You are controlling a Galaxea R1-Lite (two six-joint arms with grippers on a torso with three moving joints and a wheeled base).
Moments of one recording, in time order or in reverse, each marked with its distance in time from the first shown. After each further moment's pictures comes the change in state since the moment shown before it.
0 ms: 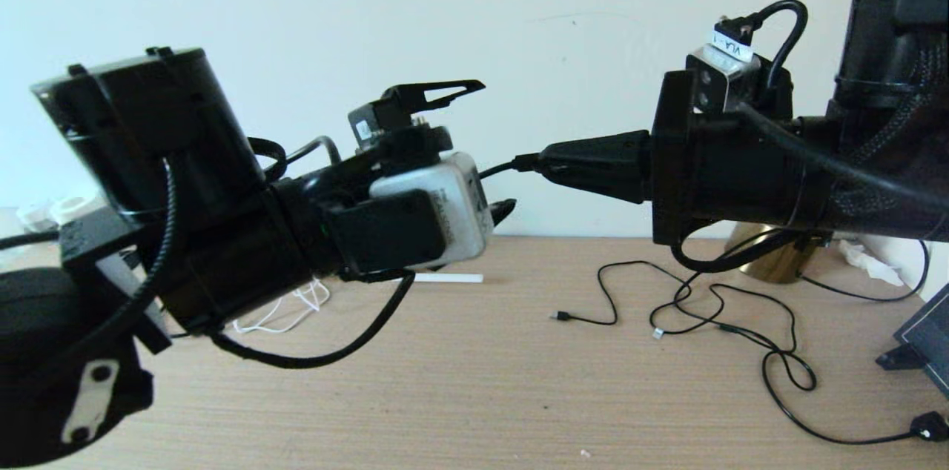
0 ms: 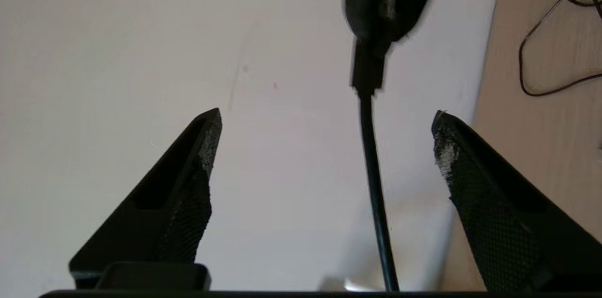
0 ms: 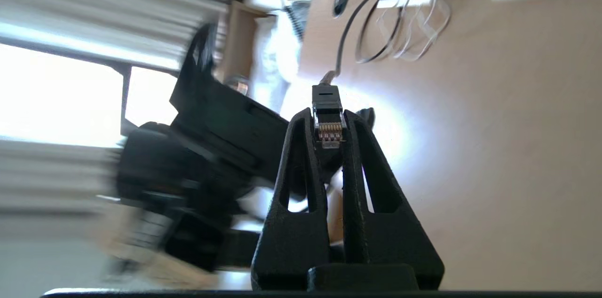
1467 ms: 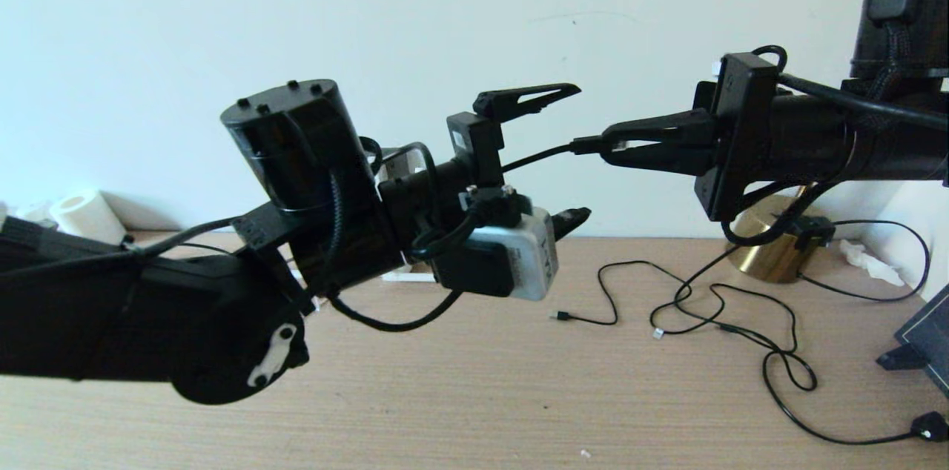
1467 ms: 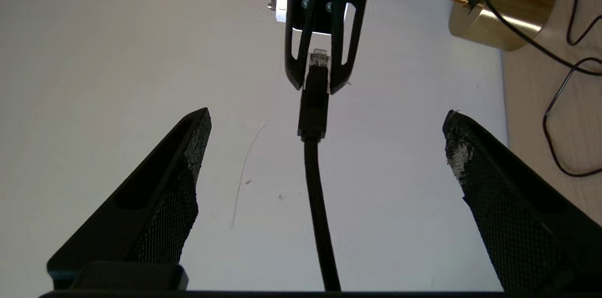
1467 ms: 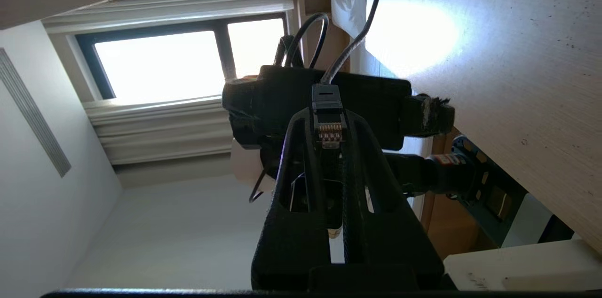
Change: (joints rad) left arm -0.016 0.227 -0.135 -0.172 -0.270 0.126; right arm -0.324 0.076 -0.087 0.031 0.605 0.300
